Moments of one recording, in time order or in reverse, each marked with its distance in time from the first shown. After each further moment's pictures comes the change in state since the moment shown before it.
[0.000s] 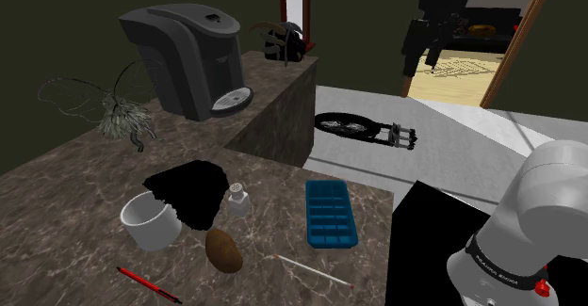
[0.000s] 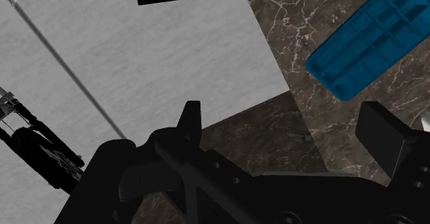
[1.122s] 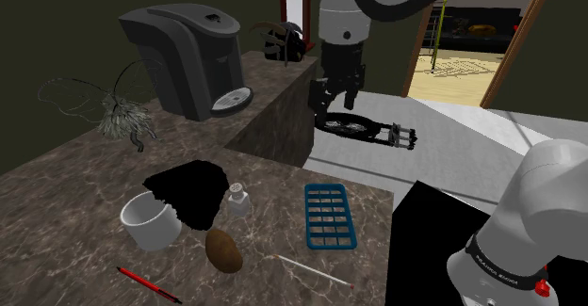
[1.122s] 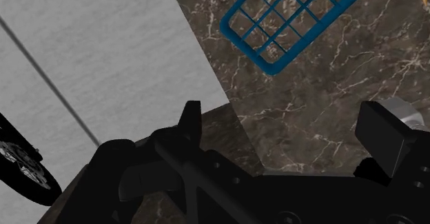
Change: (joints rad) arm 0.070 0.356 0.228 0.021 0.101 0.315 0.219
